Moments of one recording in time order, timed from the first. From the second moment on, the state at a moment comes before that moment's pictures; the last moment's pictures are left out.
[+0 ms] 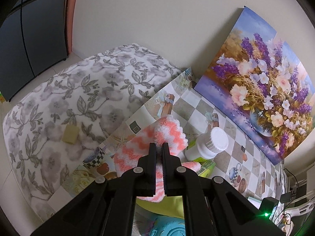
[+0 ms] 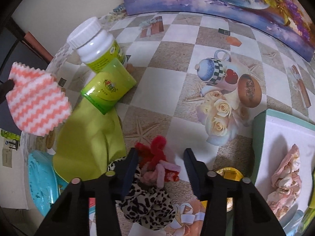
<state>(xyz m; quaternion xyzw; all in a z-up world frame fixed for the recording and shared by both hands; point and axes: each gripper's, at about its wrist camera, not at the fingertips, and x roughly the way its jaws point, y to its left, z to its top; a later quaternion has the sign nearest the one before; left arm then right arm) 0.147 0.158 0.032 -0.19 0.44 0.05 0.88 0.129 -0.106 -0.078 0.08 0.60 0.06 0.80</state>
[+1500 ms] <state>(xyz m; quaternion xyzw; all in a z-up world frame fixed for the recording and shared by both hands) 0.143 0.135 0.045 -0.16 0.43 0.04 0.89 0.117 -0.090 -0.077 0.03 0.60 0.05 0.80</state>
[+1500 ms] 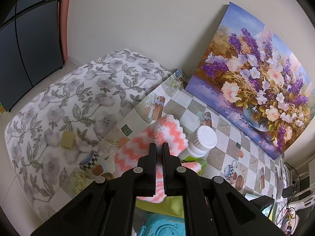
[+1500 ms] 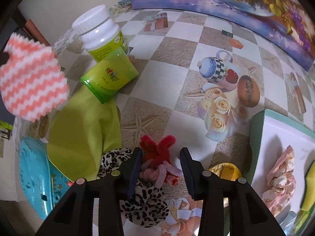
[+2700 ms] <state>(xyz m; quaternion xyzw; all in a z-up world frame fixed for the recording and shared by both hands) 0.094 0.096 0.147 -0.13 0.31 -0.01 0.94 0.067 -0.235 0.094 0.11 0.43 -0.09 0.89</state>
